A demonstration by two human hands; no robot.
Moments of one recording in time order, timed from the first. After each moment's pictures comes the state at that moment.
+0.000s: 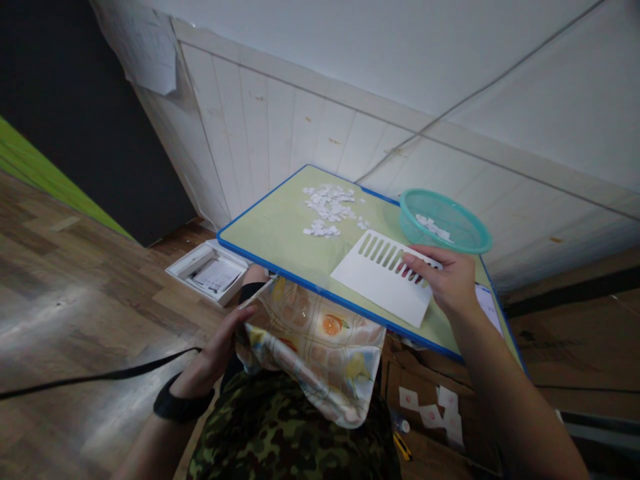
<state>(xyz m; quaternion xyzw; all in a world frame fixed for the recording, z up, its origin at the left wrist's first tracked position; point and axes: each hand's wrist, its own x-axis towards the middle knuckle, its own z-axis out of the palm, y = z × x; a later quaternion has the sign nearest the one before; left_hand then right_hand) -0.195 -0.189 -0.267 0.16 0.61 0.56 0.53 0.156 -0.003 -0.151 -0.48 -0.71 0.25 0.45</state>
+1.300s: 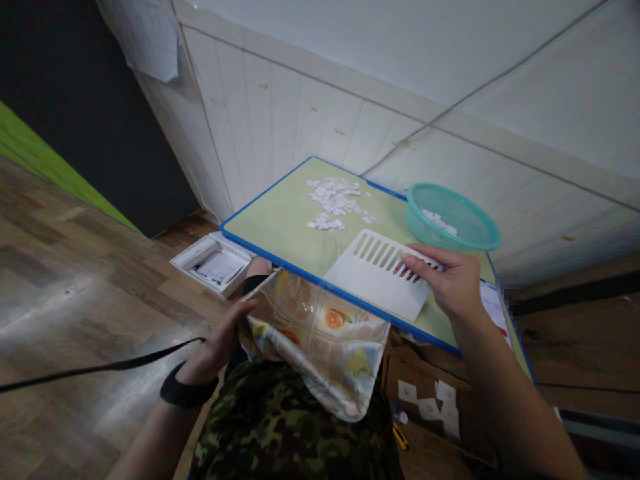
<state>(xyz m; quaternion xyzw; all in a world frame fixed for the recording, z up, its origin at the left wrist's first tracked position) -0.190 -0.185 -0.256 0.15 0.59 0.58 0.54 0.144 -0.017 -0.148 -0.46 -0.74 0.23 0.44</state>
